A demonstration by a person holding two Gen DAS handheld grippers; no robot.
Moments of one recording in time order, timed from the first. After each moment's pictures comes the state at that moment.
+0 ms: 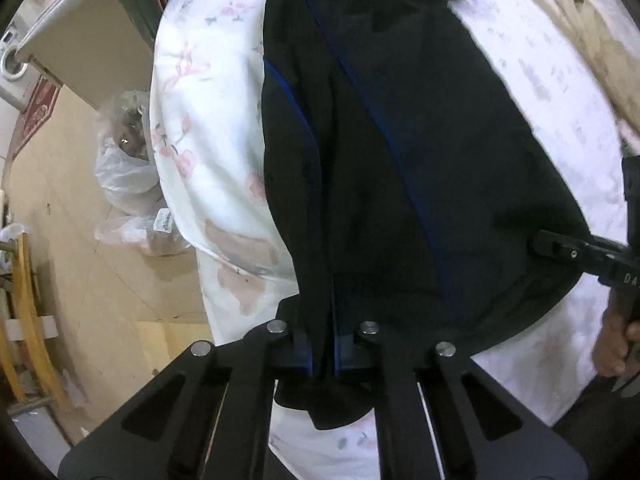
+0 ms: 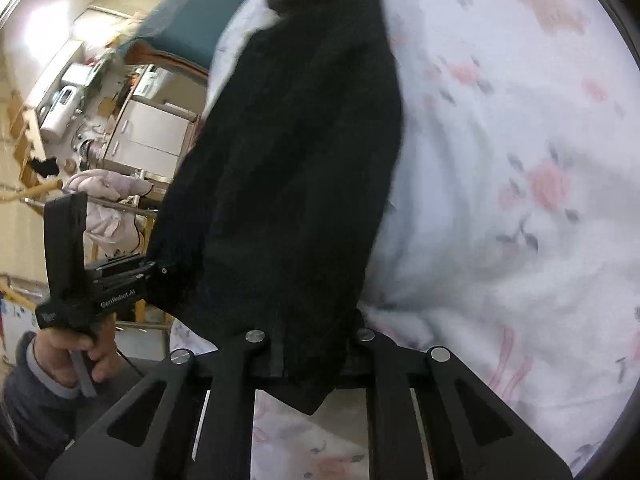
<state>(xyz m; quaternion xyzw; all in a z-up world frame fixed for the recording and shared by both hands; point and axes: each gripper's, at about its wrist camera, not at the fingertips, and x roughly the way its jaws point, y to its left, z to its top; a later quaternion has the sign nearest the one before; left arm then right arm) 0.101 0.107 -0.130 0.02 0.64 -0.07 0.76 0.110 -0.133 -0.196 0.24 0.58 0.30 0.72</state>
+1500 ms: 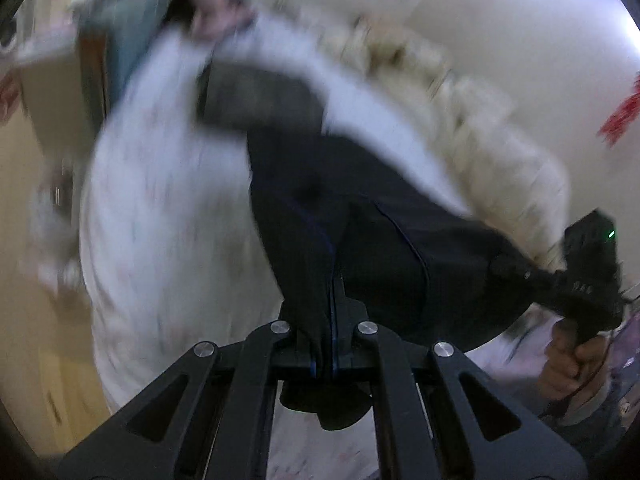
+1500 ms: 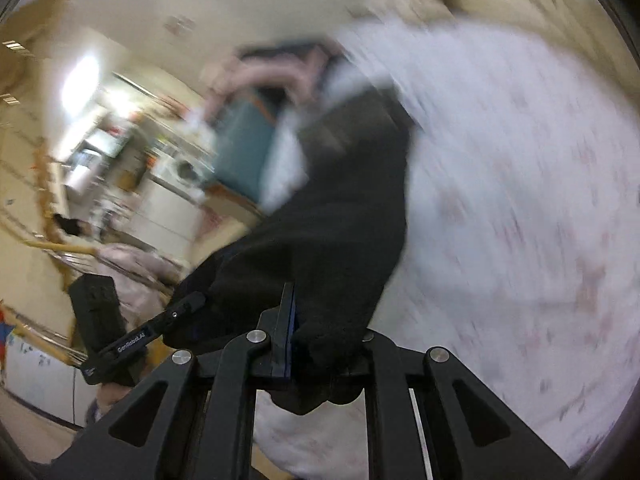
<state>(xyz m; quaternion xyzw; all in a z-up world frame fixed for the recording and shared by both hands) 0.064 0.026 -0.013 -0.14 0.51 -0.17 0.83 0.075 -0.280 -0.008 0.29 0.49 0.23 0.79</state>
